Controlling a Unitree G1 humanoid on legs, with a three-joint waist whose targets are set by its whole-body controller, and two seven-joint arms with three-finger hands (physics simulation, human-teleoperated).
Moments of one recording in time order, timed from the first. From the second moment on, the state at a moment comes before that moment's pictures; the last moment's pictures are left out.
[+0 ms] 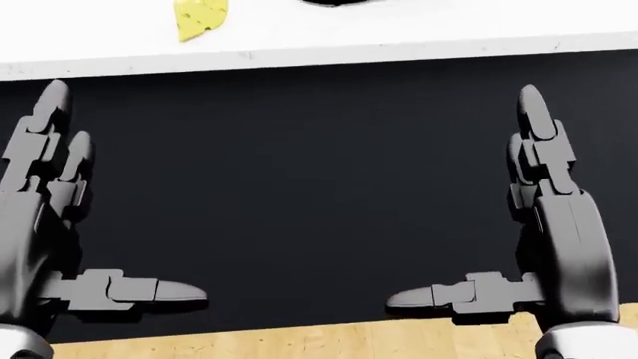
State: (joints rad) left arm -0.11 0.07 0.11 -0.74 0.06 0.66 -0.10; right arm -0.05 -0.04 -0.06 -0.72 -0.19 0.59 0.10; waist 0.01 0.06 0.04
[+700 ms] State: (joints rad) left arm -0.13 0.07 0.10 -0.78 0.07 0.69 -0.10; right arm -0.05 -0.04 -0.08 -0.78 -0.19 0.60 0.11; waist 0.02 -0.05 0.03
